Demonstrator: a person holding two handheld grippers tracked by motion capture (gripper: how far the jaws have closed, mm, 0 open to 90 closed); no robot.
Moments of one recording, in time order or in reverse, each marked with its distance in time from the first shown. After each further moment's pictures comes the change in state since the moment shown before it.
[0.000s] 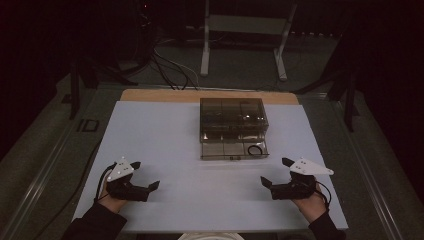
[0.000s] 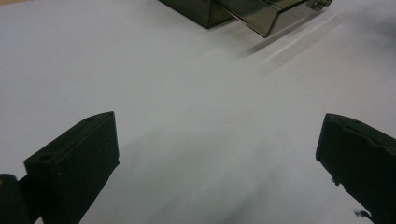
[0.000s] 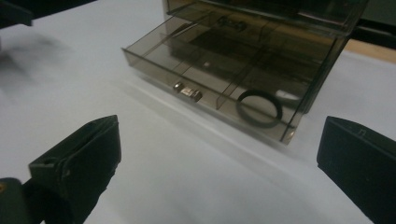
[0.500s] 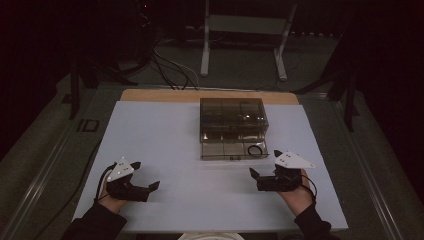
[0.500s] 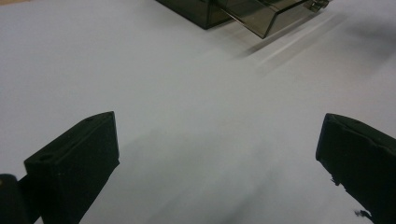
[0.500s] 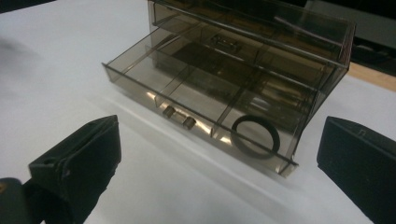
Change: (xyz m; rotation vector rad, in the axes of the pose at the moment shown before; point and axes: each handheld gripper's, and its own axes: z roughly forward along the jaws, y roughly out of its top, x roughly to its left) left arm -0.001 0.000 -0.001 0.001 -0.002 0.001; right arm 0.022 0.022 0.026 0.003 -0.111 -0.042
